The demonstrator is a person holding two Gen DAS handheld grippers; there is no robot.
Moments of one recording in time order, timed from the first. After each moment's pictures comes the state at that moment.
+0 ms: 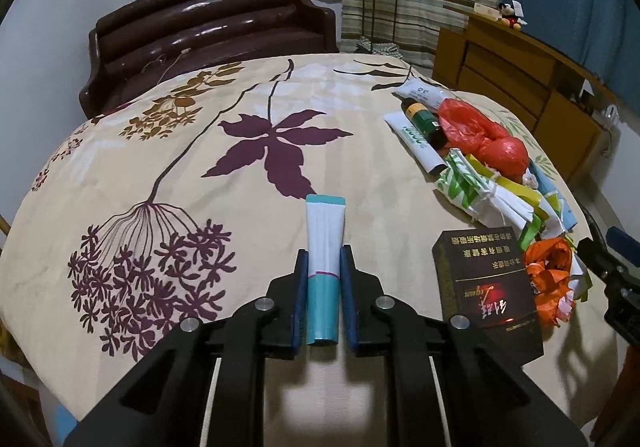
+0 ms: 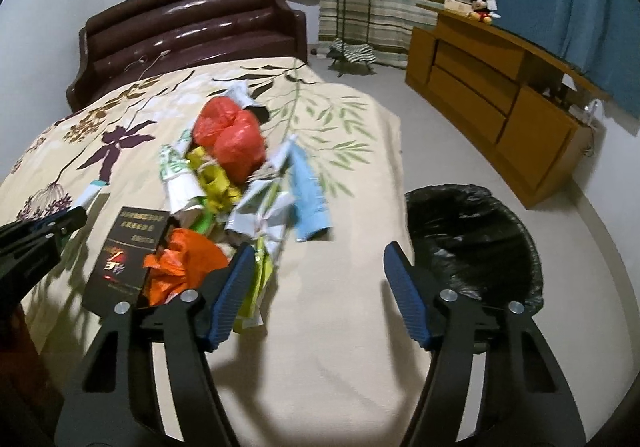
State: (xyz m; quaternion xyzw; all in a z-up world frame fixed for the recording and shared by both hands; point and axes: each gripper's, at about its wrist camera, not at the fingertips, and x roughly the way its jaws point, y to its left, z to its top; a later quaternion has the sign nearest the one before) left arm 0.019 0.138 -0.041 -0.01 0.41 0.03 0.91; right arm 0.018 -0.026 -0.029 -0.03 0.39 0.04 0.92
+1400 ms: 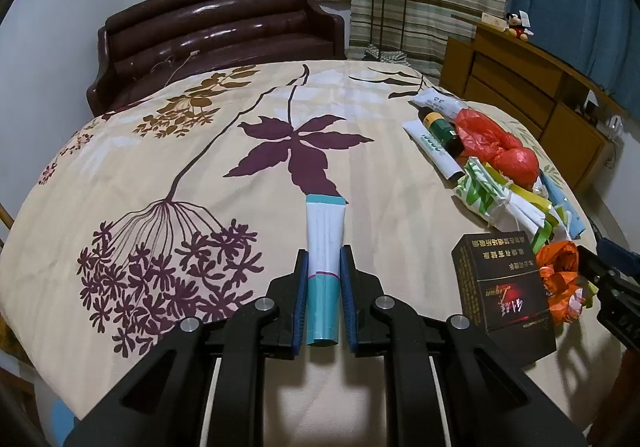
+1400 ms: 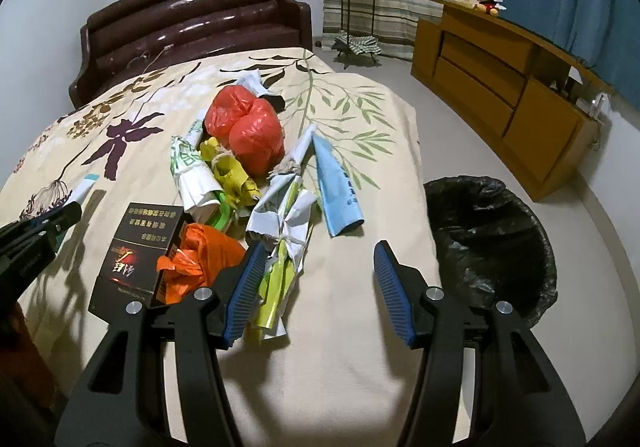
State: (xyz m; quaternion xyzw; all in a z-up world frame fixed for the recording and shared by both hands) left arm 0.015 0.153 -0.040 -0.02 0.40 0.03 0.91; right arm 0.022 -0.015 -0.036 -0.02 0.40 0.04 0.91
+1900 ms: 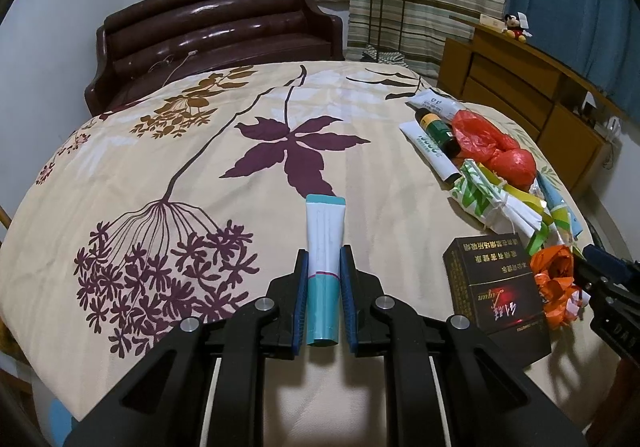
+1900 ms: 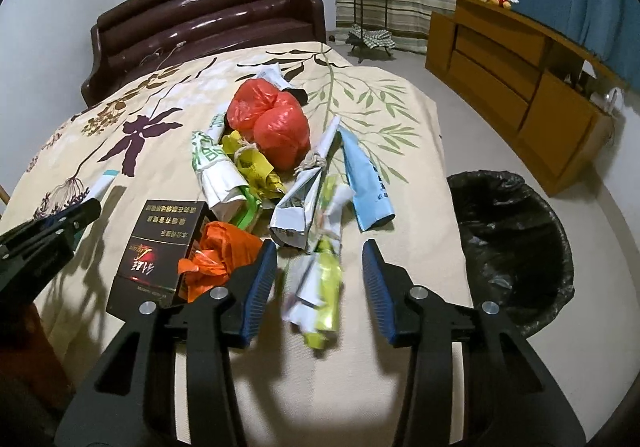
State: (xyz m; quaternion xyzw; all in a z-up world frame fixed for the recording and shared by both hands) left arm 0.015 0.151 -0.039 -0.02 0.40 0.03 0.92; right arm 0.021 -0.006 -0.036 -0.01 0.42 0.07 0.91
